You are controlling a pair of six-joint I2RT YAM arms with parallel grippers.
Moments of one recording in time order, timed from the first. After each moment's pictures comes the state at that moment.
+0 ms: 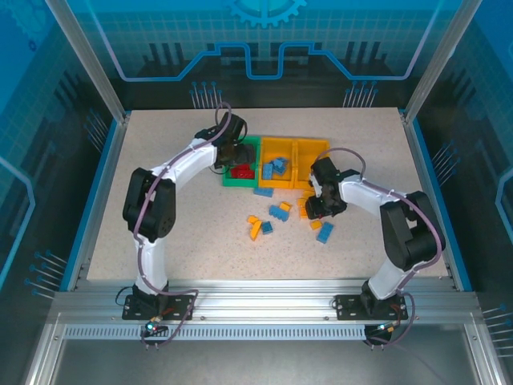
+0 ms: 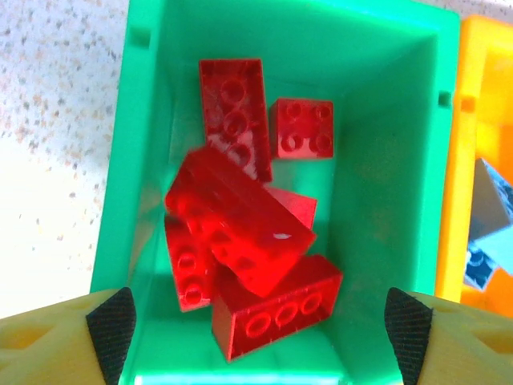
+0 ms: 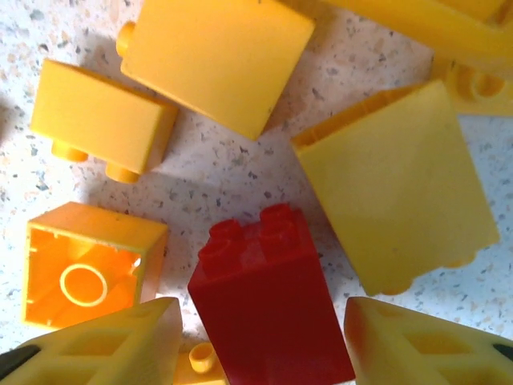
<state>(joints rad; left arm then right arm) -0.39 1.99 1.63 -0.68 -0.05 -0.56 0.36 1.68 1.01 -0.69 0.02 0.12</state>
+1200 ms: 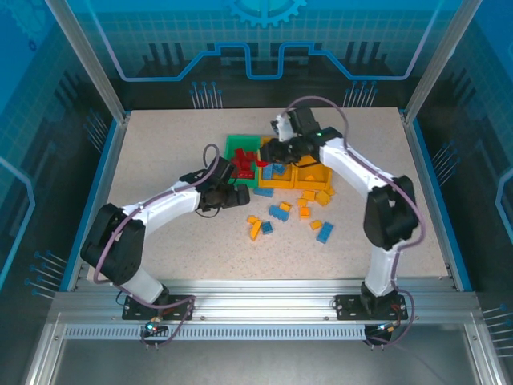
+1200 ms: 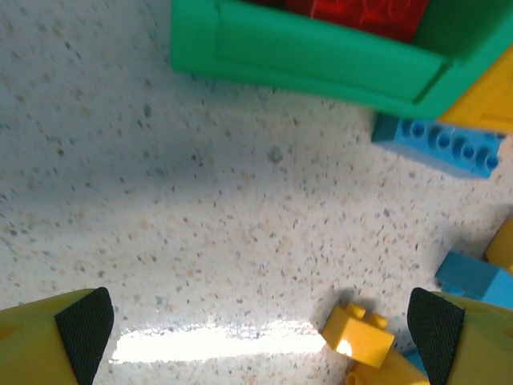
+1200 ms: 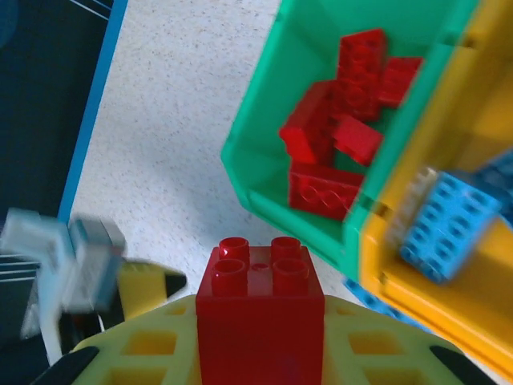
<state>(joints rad) -0.50 1.58 1.01 -0.54 -0.04 -0.70 0.46 1.95 1.69 -0.61 -0.51 0.42</state>
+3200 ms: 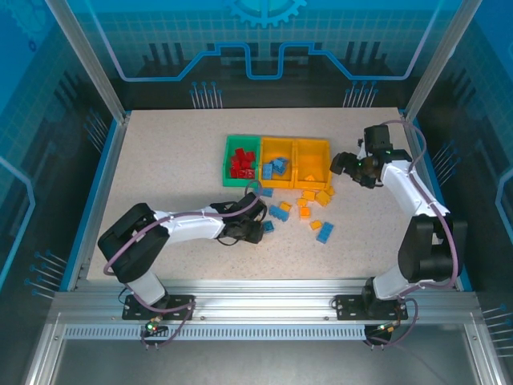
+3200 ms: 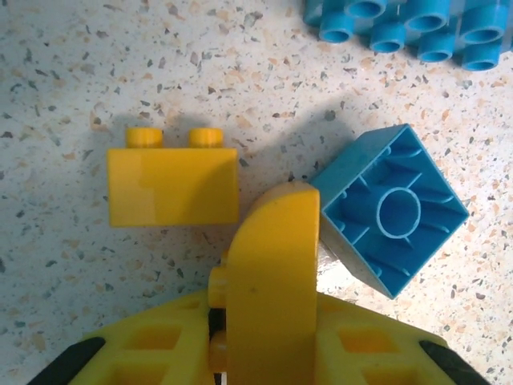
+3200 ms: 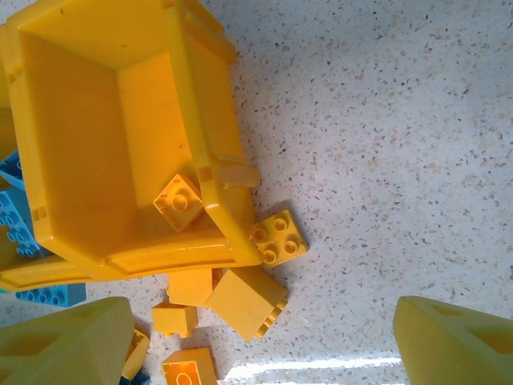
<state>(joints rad) -0.81 1.66 0.87 -0.35 -0.02 -0.52 0.02 1.53 1.19 -0.72 -0.17 0.42</state>
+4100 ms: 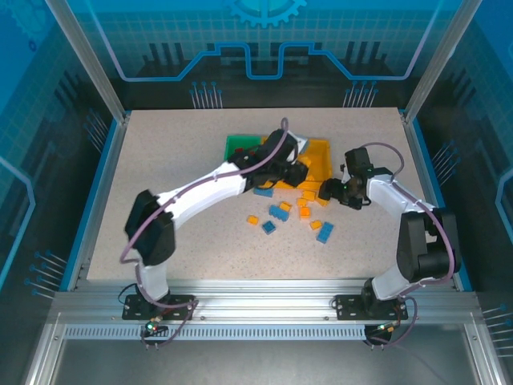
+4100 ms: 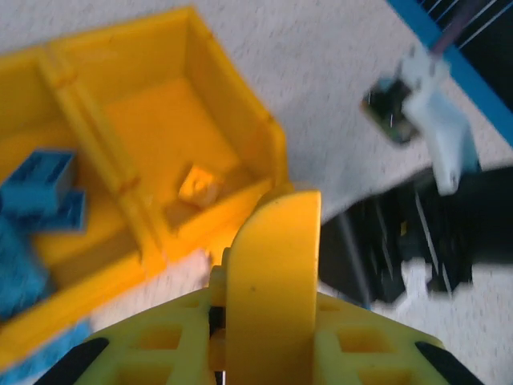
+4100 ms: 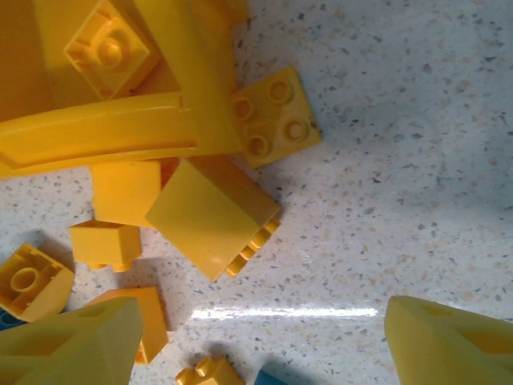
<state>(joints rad) -0.77 1.93 1.72 -0.52 0.06 -0.33 0.12 1.55 0.97 -0.64 -0.16 0.40</state>
